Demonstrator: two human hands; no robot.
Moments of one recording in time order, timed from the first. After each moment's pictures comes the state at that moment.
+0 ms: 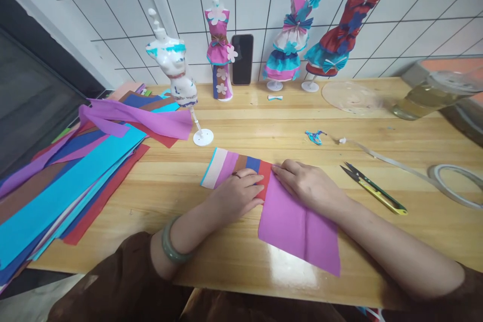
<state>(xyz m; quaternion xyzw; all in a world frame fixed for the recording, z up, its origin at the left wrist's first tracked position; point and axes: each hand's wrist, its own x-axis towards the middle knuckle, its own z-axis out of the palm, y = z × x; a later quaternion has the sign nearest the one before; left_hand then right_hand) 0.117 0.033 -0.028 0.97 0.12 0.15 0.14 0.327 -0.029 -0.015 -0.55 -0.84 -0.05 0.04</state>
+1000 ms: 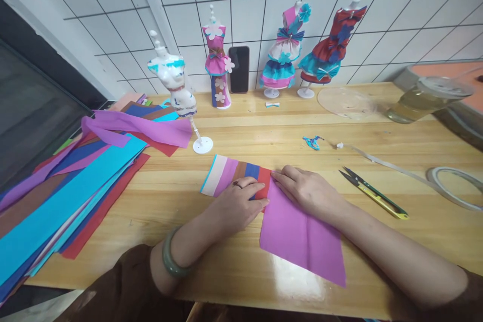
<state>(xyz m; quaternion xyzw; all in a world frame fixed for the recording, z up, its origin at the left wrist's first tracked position) 0.116 0.030 -0.031 0.98 0.11 0.14 0.07 0.328 -0.030 -0.020 -0.55 -0.84 -0.05 0.05</state>
